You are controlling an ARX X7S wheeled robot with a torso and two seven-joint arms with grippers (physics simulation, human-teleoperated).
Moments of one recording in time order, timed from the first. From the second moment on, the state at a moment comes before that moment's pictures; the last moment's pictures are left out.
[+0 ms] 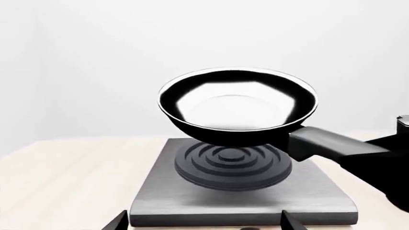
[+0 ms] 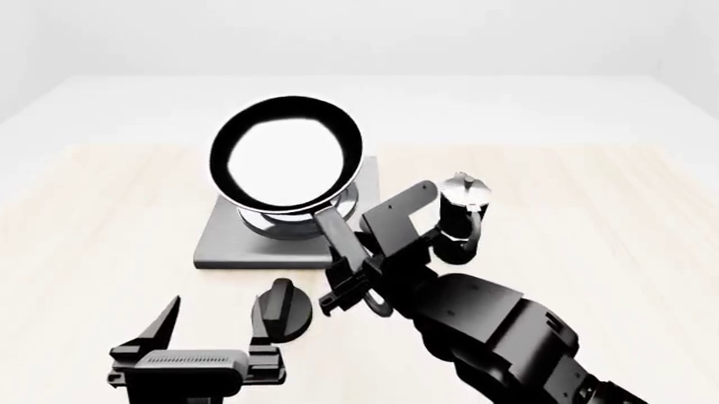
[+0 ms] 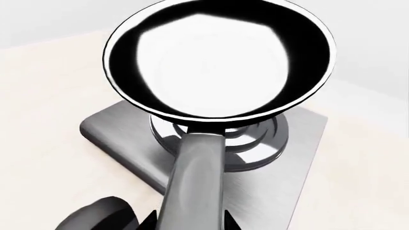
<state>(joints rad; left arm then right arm) 0.11 -0.38 0.30 0.34 -0.25 -0.02 -0.42 0.82 0.32 -0.80 0.01 0.74 0.66 0.20</state>
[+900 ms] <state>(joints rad) 0.10 -0.39 0.30 0.33 -0.26 0.00 -0.42 0.85 0.26 -0.84 0.20 0.69 0.59 0.14</state>
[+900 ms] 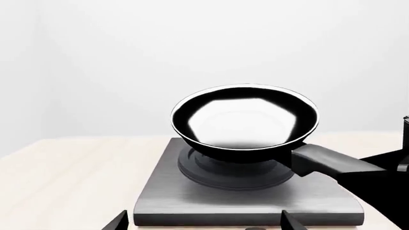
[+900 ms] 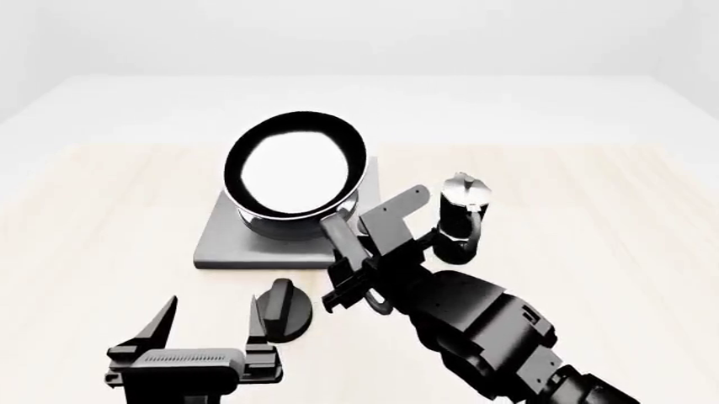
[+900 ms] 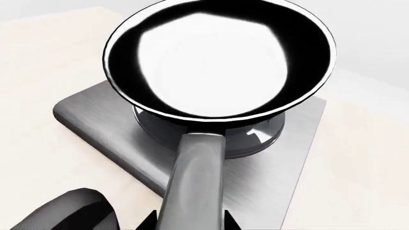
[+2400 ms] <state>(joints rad) 0.05 -0.44 0.29 0.50 -0.27 -0.12 -0.48 0.65 0.55 -0.56 -0.56 0.76 0.63 0.54</state>
